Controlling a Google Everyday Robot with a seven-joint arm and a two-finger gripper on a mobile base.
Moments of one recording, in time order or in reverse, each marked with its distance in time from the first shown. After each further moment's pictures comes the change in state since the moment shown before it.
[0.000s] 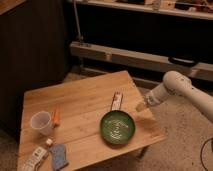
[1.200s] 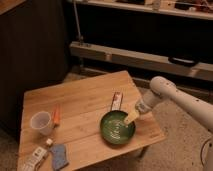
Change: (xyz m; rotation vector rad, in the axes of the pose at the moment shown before) arm 0.017 0.049 0.044 -0.080 0.127 -0.100
